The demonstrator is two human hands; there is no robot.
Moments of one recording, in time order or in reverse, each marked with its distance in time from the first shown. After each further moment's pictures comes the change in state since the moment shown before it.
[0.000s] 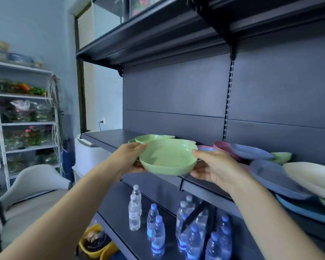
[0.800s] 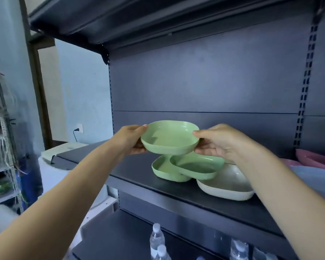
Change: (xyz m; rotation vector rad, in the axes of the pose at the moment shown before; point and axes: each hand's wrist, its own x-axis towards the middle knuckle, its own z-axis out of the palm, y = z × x) left_hand 0.353 -0.036 -0.170 -0.001 -0.180 0.116; right_hand 0.316 0.002 0.170 -0.158 0.225 0.025
